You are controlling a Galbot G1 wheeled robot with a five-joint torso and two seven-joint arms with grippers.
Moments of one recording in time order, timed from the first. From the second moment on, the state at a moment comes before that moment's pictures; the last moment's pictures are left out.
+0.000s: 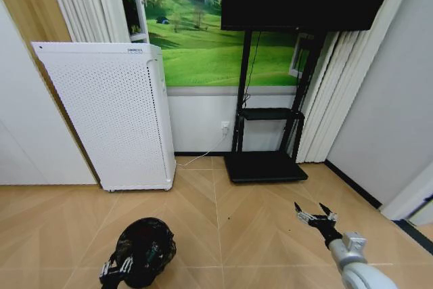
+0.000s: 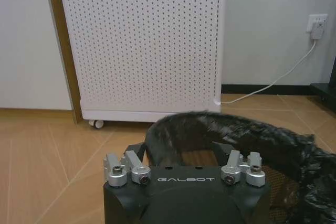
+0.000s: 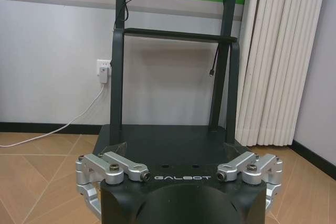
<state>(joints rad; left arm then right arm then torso) 1.80 -1.38 -0.75 -1.89 -0.27 -0.10 -0.02 -1.64 0.98 0.79 1.94 0.58 -0.07 0.11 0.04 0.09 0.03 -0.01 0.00</state>
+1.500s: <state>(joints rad) 1.49 -1.23 -0.75 -1.97 -0.33 -0.05 -0.03 -1.64 0.98 0.79 1.94 0.58 -0.07 0.11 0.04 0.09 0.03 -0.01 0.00</state>
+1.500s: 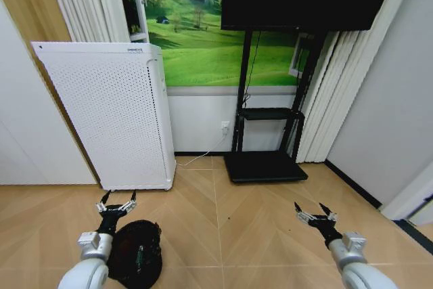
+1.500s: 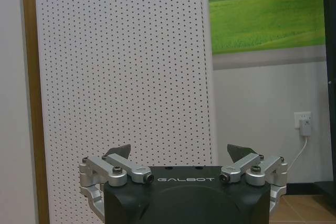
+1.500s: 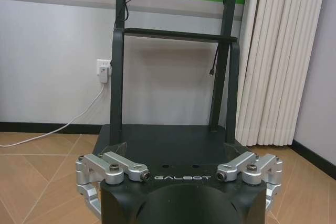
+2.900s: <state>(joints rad) 1.50 -1.23 -0.75 -1.97 -0.33 -0.05 -0.03 -1.64 0.98 0.79 1.94 0.58 -0.07 0.11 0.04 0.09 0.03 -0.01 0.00</state>
